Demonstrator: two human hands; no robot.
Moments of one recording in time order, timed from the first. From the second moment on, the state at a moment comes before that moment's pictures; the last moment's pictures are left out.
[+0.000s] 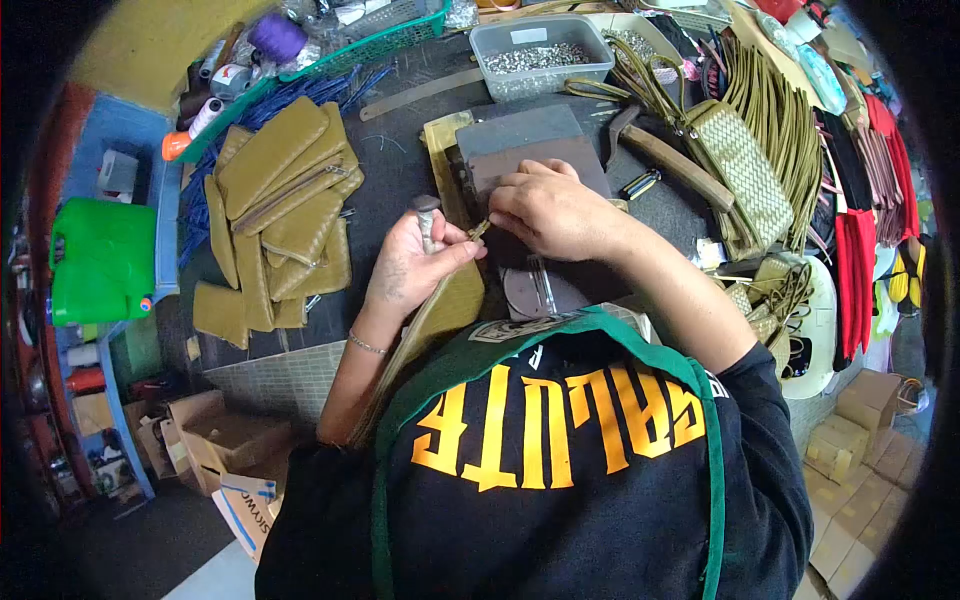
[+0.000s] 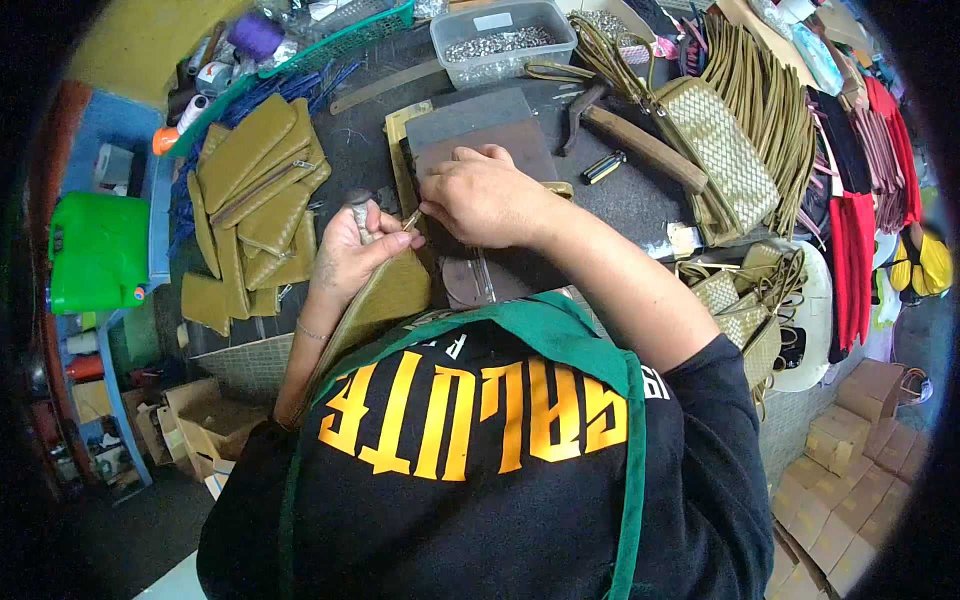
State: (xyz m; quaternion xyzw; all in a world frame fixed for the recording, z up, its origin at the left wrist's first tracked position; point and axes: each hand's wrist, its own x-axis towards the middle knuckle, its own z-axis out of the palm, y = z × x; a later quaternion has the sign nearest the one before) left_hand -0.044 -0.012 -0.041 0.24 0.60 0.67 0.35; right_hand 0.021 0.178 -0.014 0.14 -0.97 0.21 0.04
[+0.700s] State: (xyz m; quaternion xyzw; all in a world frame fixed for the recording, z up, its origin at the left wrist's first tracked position) left_hand -0.060 -0.021 -0.058 0.04 0.37 0.79 0.48; right_hand 0.023 0.175 -0.019 0.10 -0.91 0.23 0.33
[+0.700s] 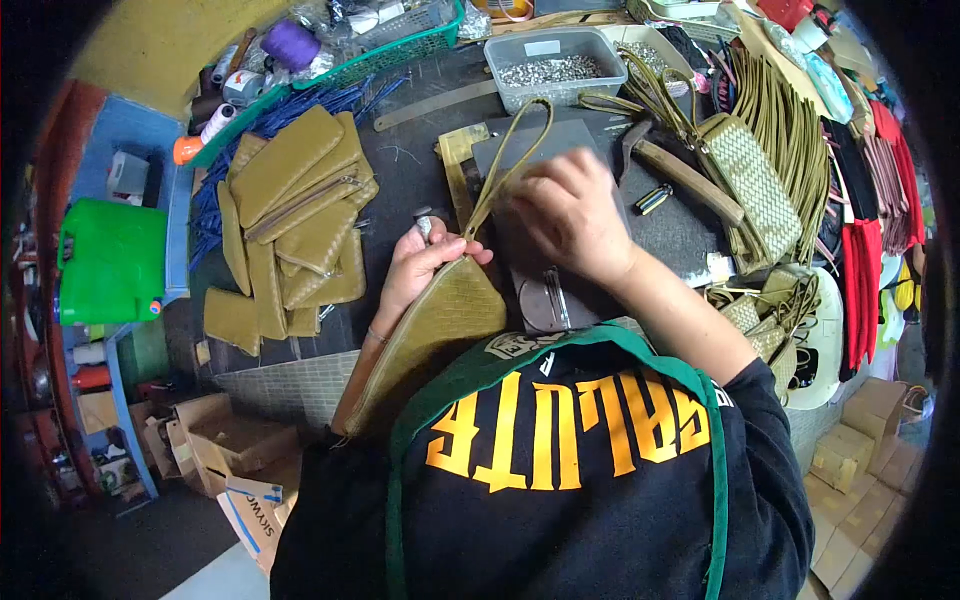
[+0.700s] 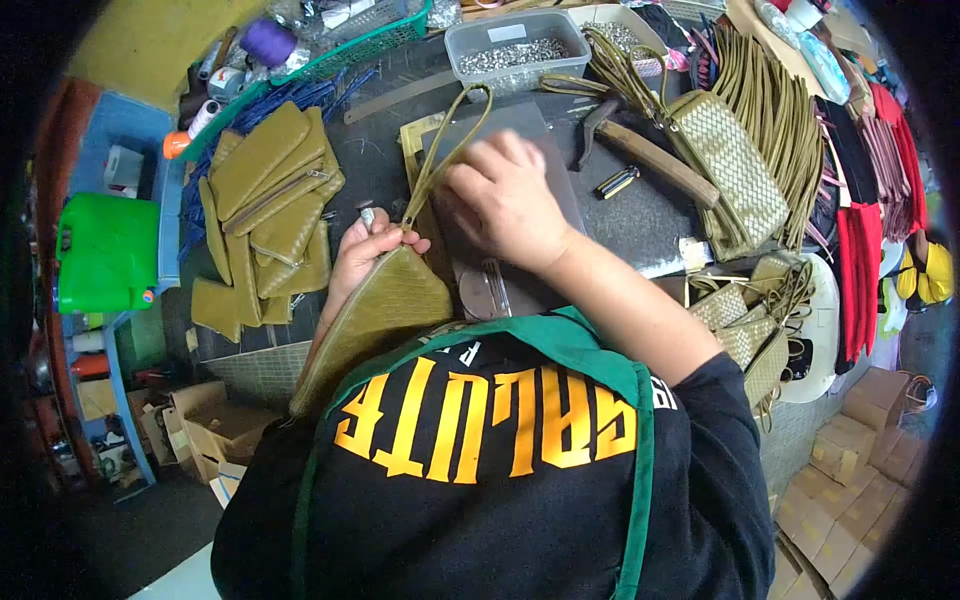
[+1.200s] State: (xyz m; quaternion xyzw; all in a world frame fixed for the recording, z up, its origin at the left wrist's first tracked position) left_hand -0.042 0.006 -0.021 0.26 0.68 0.66 0.20; right_hand 0.024 0.160 -0.032 0.01 -0.59 0.81 -0.02
